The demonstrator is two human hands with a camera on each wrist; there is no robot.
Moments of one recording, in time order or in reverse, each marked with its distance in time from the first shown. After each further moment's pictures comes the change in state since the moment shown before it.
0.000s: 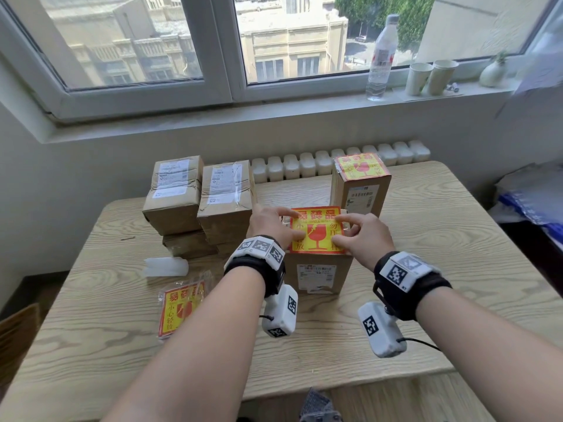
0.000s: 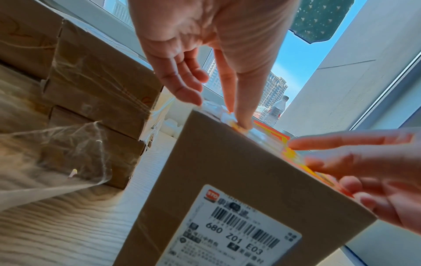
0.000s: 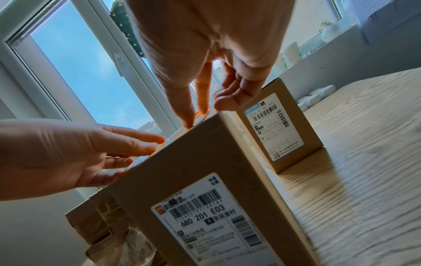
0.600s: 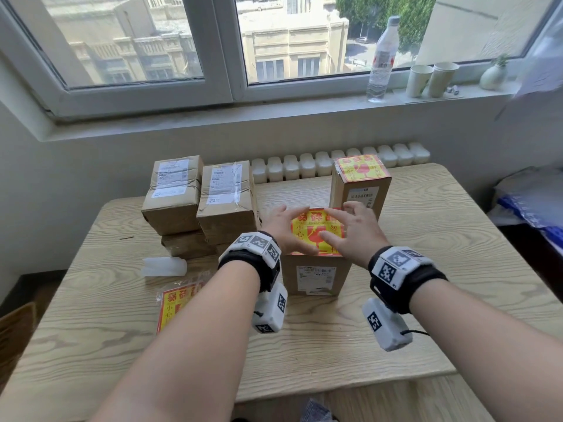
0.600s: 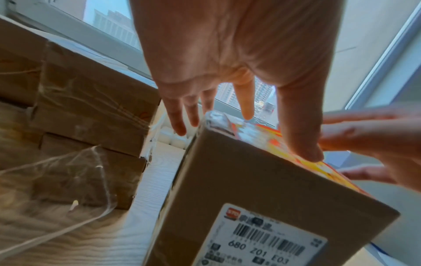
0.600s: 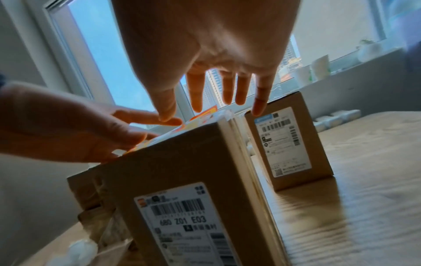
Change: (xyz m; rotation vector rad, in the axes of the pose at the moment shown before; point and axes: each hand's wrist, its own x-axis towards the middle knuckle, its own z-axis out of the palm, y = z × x) left_hand 0.009 -0.002 0.000 0.207 -0.357 0.175; right_hand 0.006 -0.011 0.001 -0.363 -0.114 -0.123
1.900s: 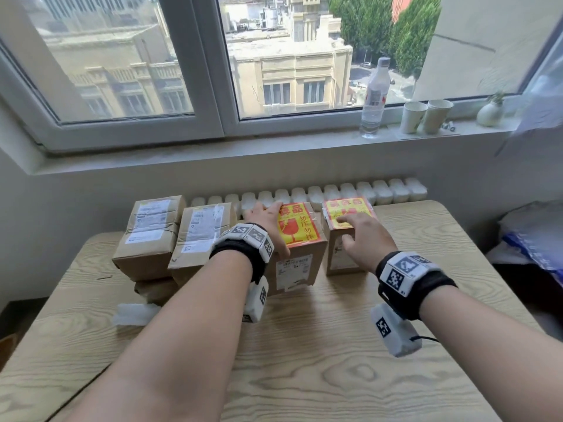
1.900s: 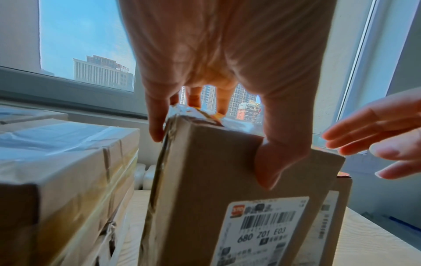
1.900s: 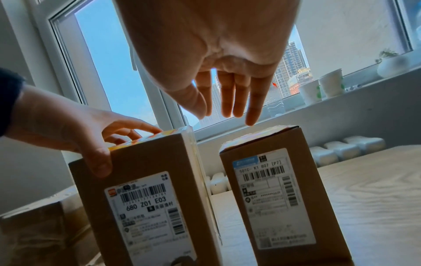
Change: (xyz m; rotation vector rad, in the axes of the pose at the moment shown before) left_hand 0.087 0.050 -0.054 0.403 0.117 -0.151; right_hand 0.086 0.040 -0.058 0.084 0.055 -0.047
